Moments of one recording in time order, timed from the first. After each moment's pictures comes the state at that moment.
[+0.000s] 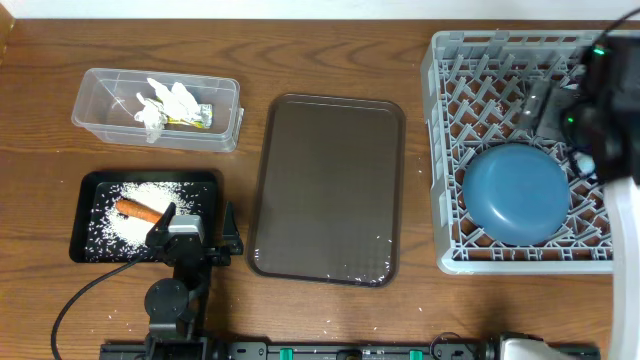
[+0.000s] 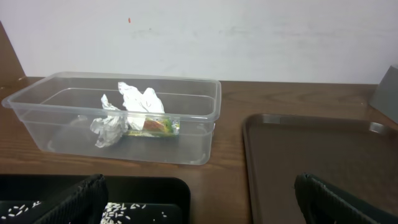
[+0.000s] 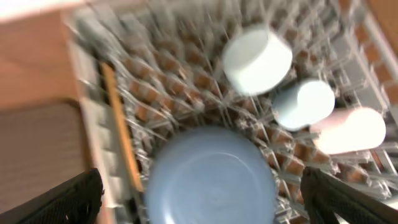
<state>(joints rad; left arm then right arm) -0.02 0.01 0.02 -0.11 -0.01 -0.04 -0.06 1.35 1.59 -1.06 0.14 0.20</state>
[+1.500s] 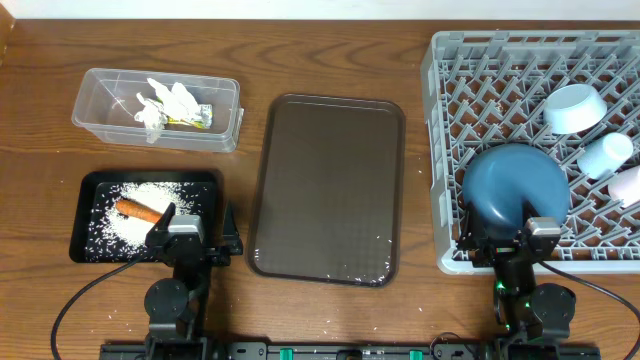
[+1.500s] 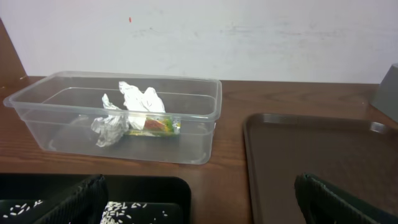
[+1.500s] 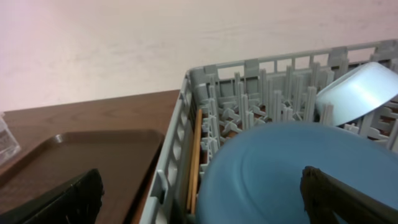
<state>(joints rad) -0.02 0.01 0.02 -0.12 -0.01 -0.04 -0.03 0.02 0.01 -0.05 -0.11 0.19</state>
